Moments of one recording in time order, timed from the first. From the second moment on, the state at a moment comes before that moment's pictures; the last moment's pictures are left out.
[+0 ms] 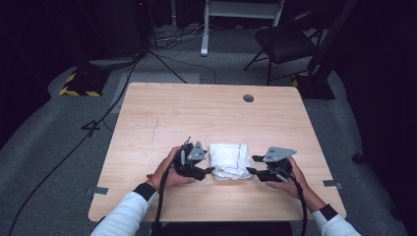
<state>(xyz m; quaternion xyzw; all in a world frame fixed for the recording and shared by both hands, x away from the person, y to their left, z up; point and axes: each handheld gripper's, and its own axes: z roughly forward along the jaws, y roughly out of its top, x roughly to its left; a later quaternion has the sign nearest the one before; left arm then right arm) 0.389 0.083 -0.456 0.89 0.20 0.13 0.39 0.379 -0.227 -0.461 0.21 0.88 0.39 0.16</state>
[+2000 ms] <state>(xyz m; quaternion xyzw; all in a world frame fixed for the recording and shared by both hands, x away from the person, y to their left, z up) 0.349 0.180 -0.498 0.89 0.29 0.12 0.33 0.375 -0.187 -0.497 0.23 0.89 0.36 0.14</state>
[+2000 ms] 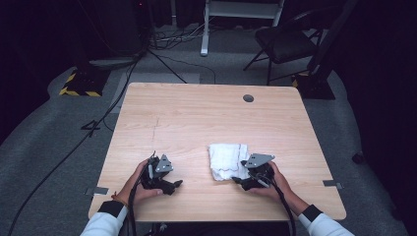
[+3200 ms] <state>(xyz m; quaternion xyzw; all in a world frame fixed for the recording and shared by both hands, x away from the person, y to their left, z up) 0.352 0.189 -0.503 0.88 0.30 0.11 0.35 0.446 -0.158 -0.496 0.27 0.88 0.35 0.16</state>
